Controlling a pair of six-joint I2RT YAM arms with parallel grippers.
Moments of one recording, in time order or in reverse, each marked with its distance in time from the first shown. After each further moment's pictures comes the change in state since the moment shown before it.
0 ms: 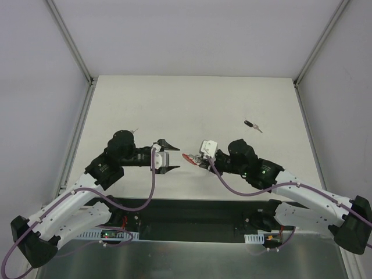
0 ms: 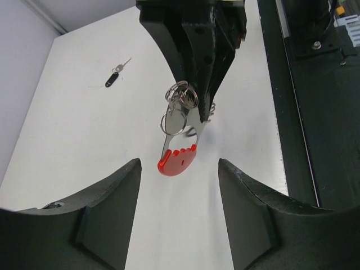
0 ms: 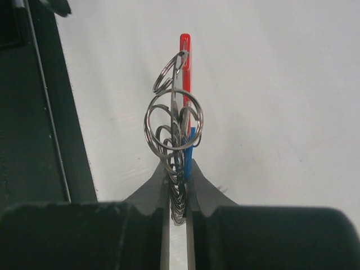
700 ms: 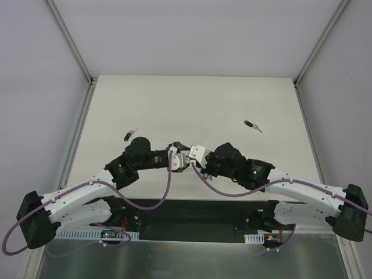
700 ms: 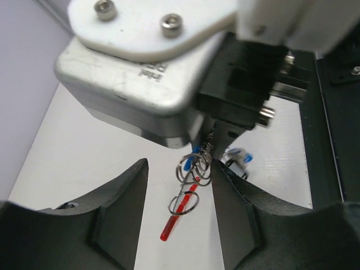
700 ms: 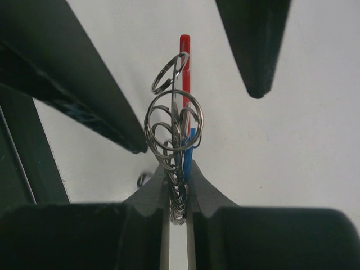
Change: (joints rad) left arm -0.198 0.127 -0.087 0.349 -0.233 -0.091; right arm 0.169 0.098 0.105 -0.132 0.356 -0.091
